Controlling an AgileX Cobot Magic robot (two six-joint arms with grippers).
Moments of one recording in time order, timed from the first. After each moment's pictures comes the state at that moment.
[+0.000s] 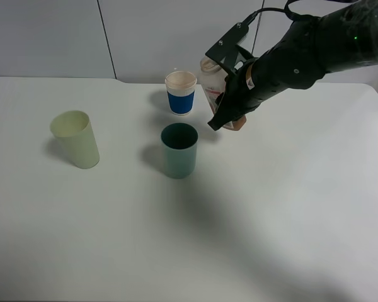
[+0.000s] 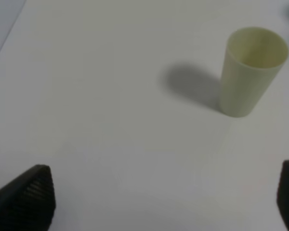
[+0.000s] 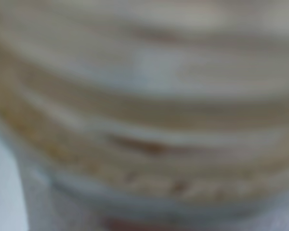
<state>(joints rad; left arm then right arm) 0.06 -0.01 -0.51 0.02 1.06 -0.04 0.57 1.79 -1.07 -0.50 0.27 0.06</state>
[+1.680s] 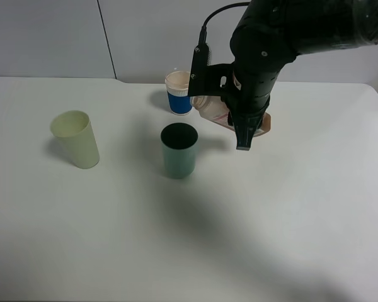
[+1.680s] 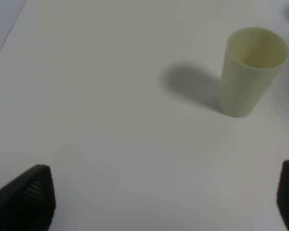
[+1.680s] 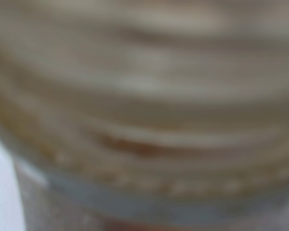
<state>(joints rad) 0.06 -0.01 -0.51 0.02 1.06 -0.04 0.73 1.79 -1.21 -0.56 0.81 -0.38</state>
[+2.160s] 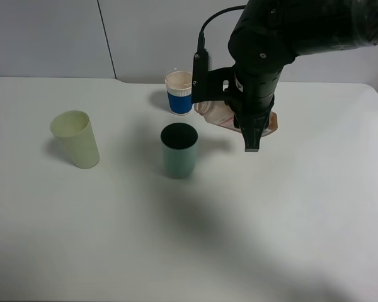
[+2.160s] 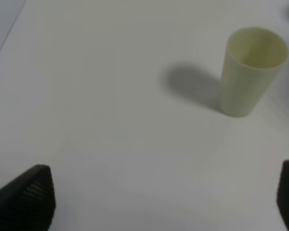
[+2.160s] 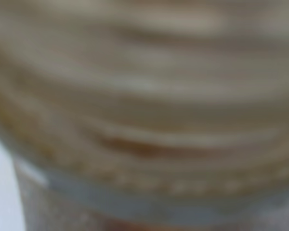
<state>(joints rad) 0.06 -0.01 -0.51 0.02 1.06 -0.04 0.74 1.79 -1.21 -0.58 0.87 -0.44</state>
